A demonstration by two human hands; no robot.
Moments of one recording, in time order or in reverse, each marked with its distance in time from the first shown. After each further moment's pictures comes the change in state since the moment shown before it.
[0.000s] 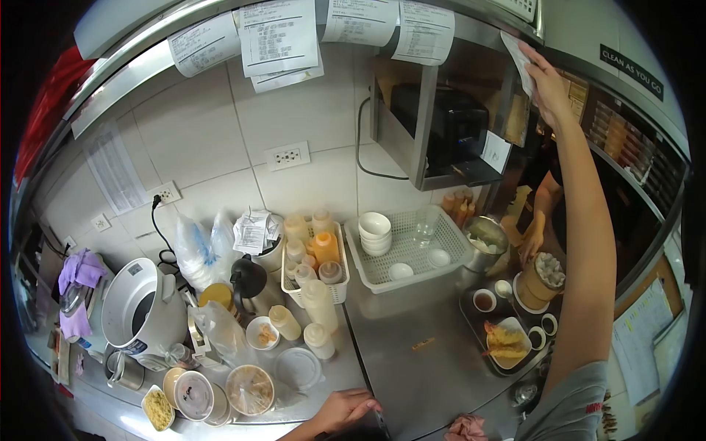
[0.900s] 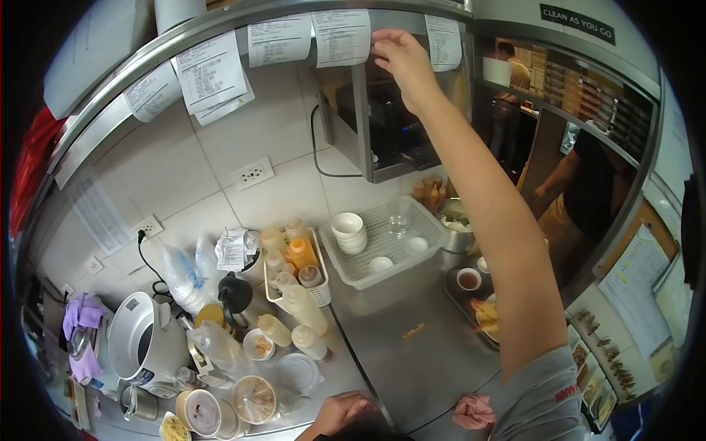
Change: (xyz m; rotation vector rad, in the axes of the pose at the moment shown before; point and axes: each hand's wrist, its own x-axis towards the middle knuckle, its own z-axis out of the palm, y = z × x) left_hand -0.016 0.001 0.016 0.049 0.001 -0.044; right_hand -0.048 -0.006 0.132 0.248 0.043 -0.067
